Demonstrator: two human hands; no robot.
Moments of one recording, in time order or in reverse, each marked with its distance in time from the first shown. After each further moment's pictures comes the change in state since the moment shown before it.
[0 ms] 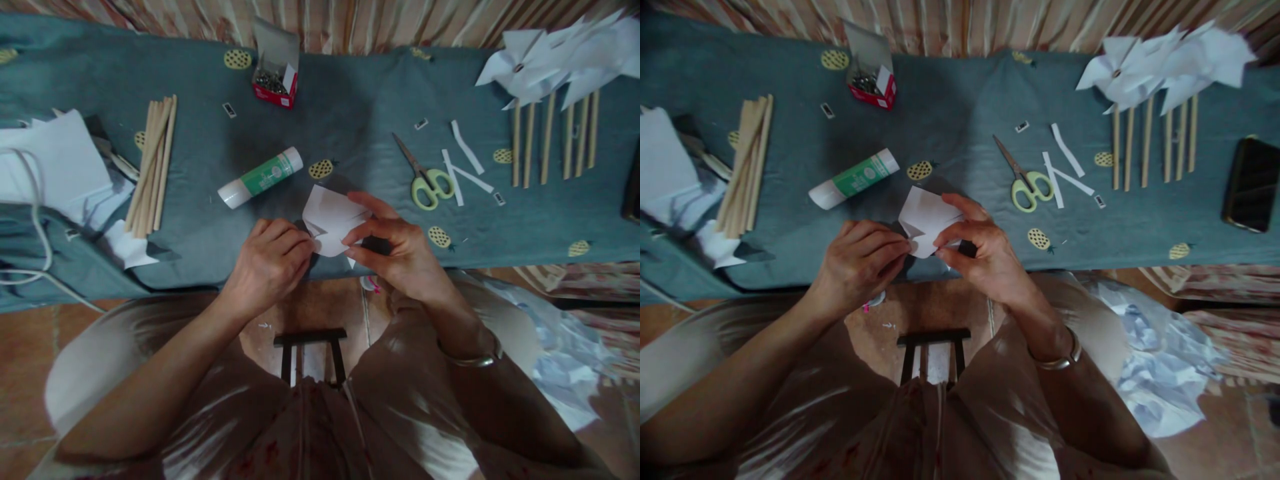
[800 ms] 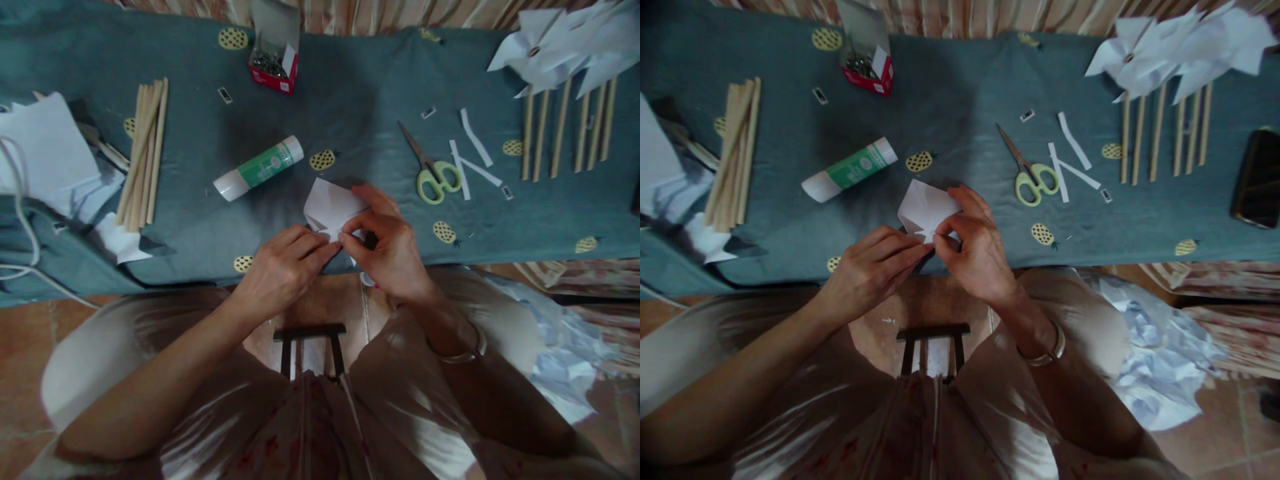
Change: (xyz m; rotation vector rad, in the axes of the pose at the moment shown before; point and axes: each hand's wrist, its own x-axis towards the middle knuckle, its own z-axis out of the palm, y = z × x) left_hand 0.000 0.016 0.008 -0.160 -0.004 0.025; right_hand 0.004 0.002 0.025 -0.246 0.163 -0.037
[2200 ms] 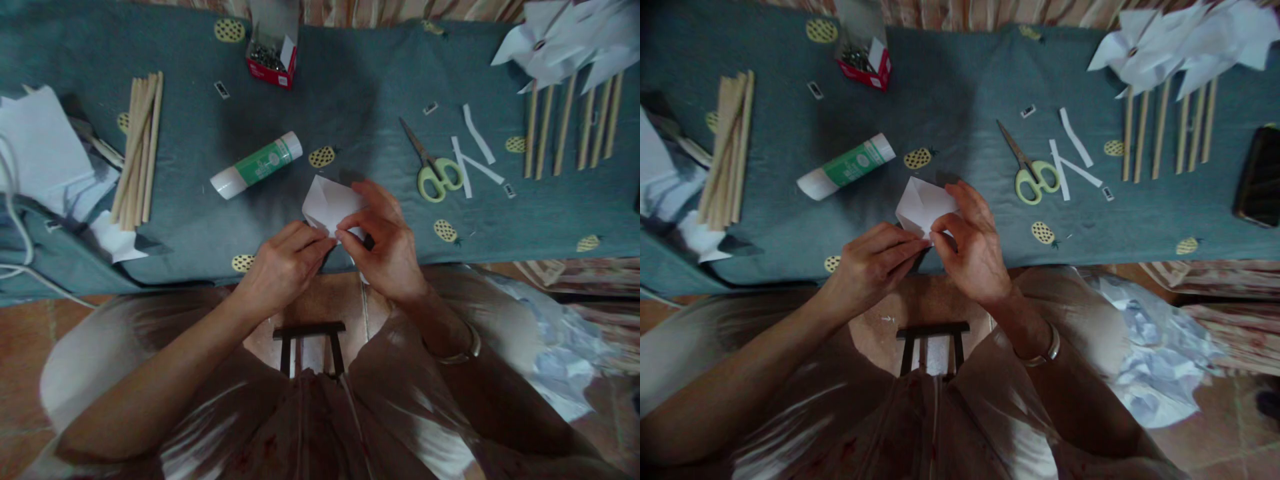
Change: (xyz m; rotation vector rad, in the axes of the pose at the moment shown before) left_hand 0.002 -0.001 0.009 -0.063 0.110 -0.043; right_hand -0.004 -0.001 0.004 -0.026 0.055 -0.061
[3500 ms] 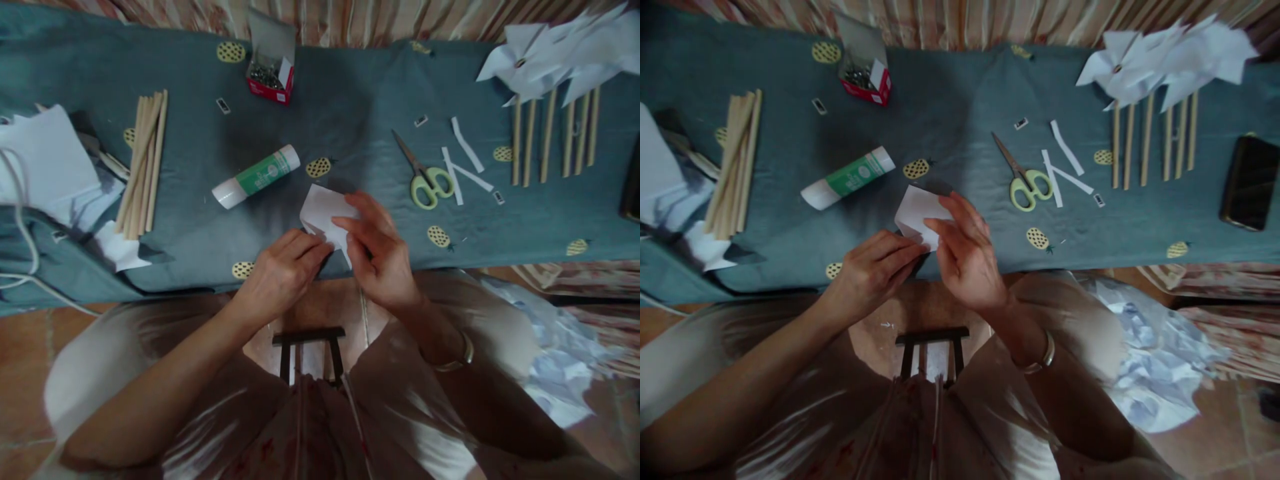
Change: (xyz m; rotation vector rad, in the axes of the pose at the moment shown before) left_hand 0.001 0.001 -0.002 0.054 -0.033 0.002; right_hand -0.007 0.003 -0.002 -0.067 -0.028 -0.112
